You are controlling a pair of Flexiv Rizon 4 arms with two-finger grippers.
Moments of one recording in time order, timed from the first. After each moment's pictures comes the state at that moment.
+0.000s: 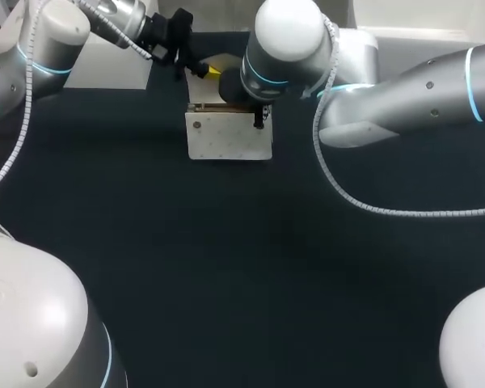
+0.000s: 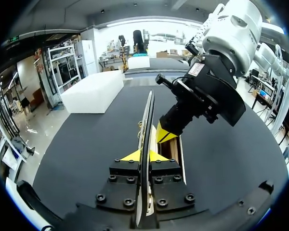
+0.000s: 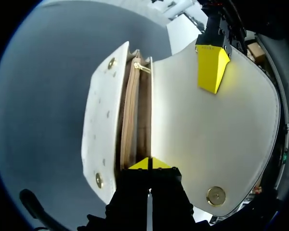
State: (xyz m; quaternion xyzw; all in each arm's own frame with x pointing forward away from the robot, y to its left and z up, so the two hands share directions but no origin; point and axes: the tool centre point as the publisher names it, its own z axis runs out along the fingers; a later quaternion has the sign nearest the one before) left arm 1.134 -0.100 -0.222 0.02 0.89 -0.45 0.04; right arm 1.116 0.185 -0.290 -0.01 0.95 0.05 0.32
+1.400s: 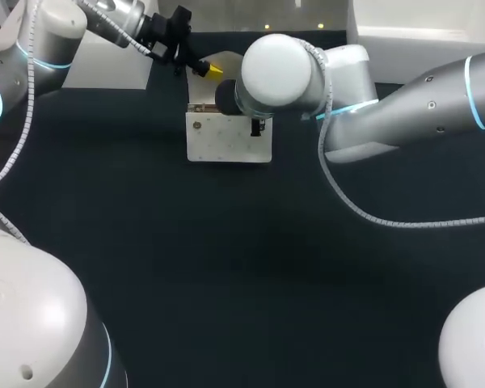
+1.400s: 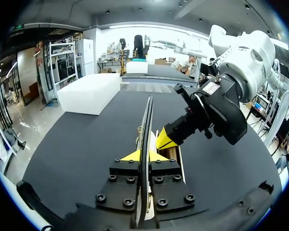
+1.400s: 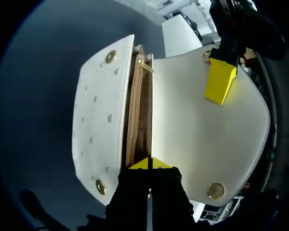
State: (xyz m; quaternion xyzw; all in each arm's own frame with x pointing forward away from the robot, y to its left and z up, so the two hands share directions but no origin) left arm 1.131 -0.104 -0.219 0.00 0.88 -0.48 -0.01; right arm 1.107 0.186 -0.288 0.00 0.92 0.03 0.39
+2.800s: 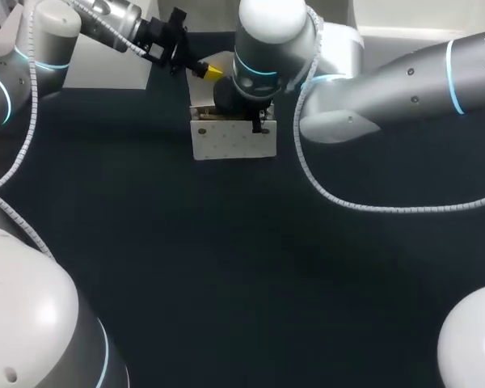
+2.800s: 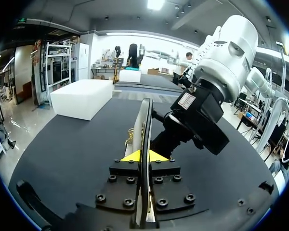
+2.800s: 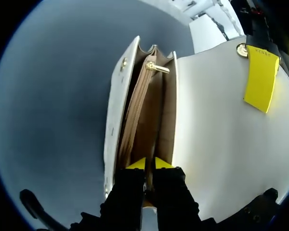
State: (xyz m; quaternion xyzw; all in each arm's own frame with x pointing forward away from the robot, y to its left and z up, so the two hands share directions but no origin) left arm 1.123 -0.106 -0.216 0.01 0.85 -0.52 -0.06; right arm 1.108 0.192 -0.316 -0.06 0.96 0.02 0.26
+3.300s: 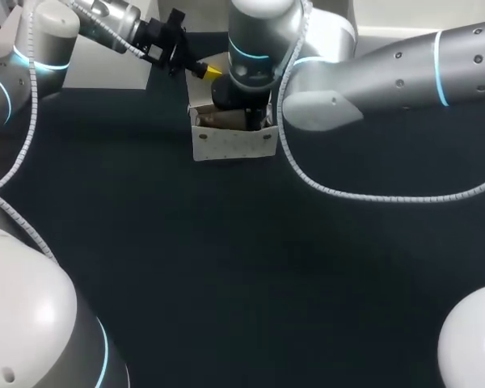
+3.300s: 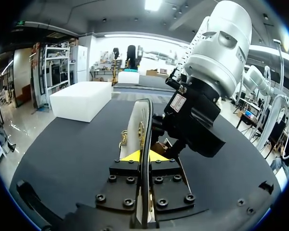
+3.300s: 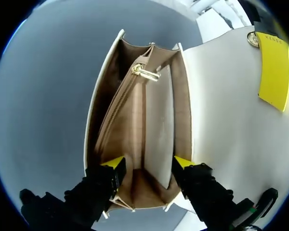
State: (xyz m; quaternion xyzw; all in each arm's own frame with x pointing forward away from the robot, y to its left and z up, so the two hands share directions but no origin) left arm 1.122 -0.105 -0.217 0.02 0.85 -0.52 -0.06; right arm 1.104 0.192 -0.323 -0.05 0.98 0.00 0.21
